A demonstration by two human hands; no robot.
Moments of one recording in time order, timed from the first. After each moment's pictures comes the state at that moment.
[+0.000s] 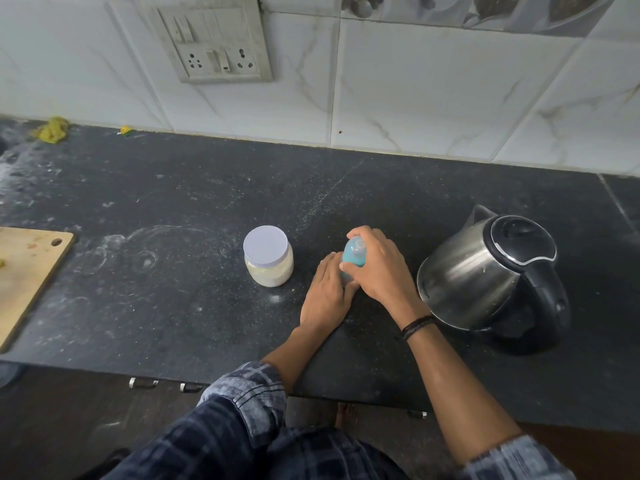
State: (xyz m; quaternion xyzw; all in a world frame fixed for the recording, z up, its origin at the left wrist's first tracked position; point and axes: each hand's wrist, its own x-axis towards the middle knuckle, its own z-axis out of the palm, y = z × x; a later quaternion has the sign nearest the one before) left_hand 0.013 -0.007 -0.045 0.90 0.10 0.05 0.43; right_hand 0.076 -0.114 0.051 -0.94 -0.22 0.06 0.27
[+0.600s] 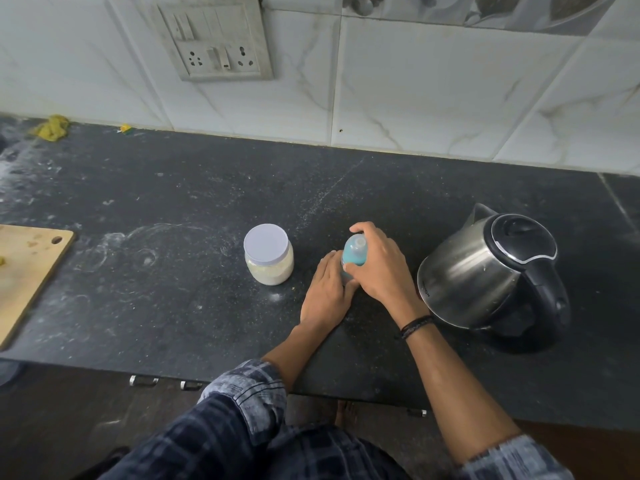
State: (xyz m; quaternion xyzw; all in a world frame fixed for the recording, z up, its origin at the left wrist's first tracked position) left_hand 0.015 -0.007 -0.050 0.89 0.10 0.06 0.44; right_hand 0.074 -0.114 0.050 -0.93 -0.20 0.06 0.29
